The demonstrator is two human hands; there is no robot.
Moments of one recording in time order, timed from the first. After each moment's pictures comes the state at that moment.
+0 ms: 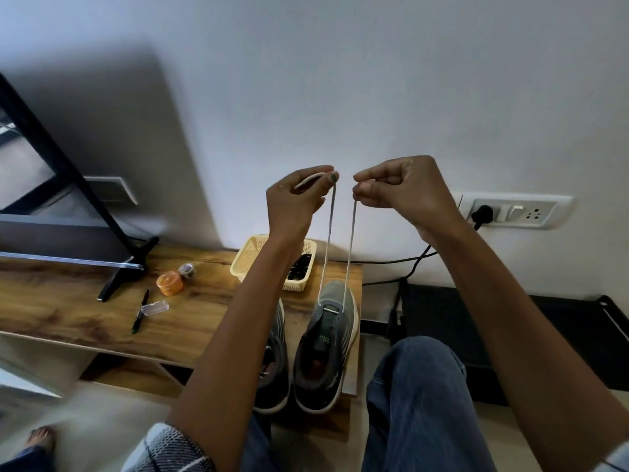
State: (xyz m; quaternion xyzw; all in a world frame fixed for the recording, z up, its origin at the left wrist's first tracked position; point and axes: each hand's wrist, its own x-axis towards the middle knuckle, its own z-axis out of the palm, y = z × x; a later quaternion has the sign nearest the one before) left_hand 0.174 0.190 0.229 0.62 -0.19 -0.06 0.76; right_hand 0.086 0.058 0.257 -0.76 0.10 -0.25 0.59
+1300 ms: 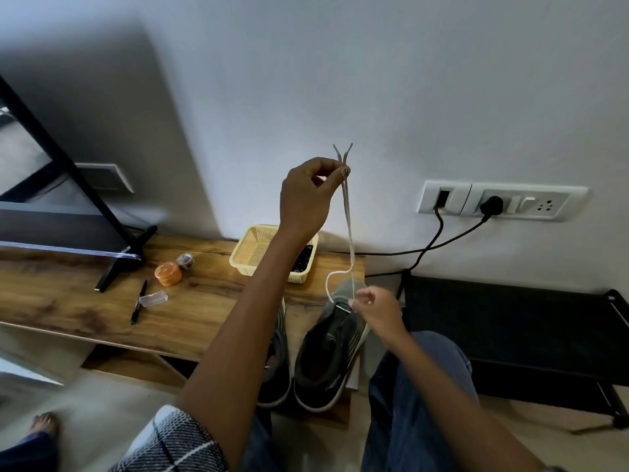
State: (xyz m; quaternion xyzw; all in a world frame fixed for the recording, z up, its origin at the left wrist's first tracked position) left_hand 0.197 0.172 0.213 0.75 -0.27 0.04 0.60; right_hand 0.089 0.076 0.023 -0.82 0.29 -0.09 0.48
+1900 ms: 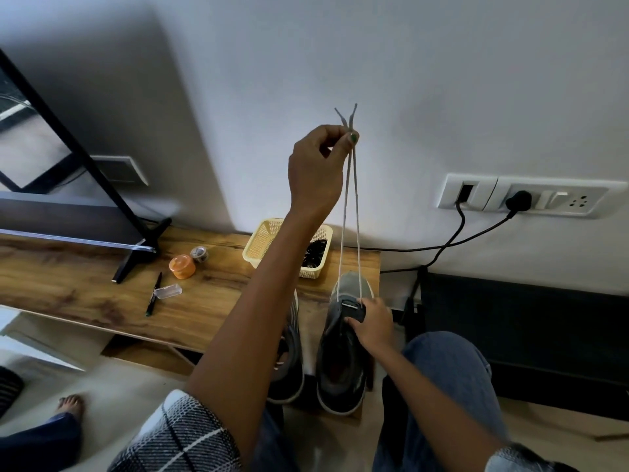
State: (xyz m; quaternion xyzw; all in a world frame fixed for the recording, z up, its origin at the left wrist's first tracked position) left_hand 0.211 0.168 0.229 0.71 -0.26 0.08 0.65; right_hand 0.110 0.106 -0.024 -0.88 0.32 -0.05 0.34
